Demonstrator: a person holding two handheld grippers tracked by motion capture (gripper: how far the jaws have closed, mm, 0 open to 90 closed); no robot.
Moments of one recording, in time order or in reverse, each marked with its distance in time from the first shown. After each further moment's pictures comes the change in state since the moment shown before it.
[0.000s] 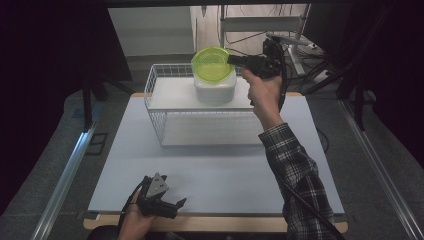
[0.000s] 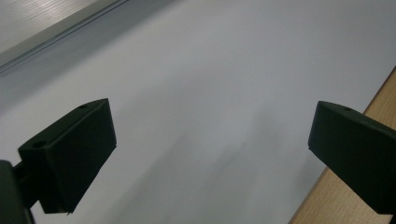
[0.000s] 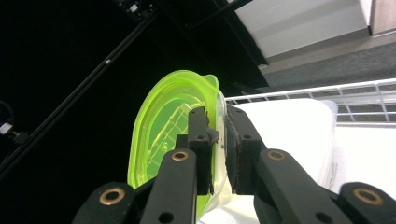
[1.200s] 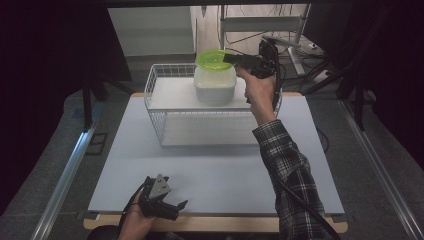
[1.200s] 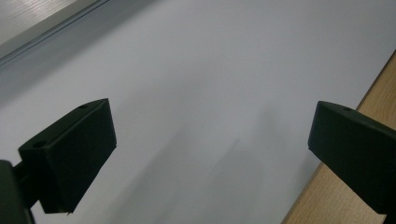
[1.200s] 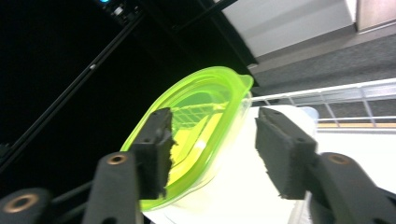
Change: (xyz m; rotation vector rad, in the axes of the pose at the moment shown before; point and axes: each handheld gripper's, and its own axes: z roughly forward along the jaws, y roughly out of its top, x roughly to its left) left arm -0.003 0.000 0.003 0.026 -0.013 0.029; right arm -0.020 0.001 0.022 -0.001 -0.025 0.022
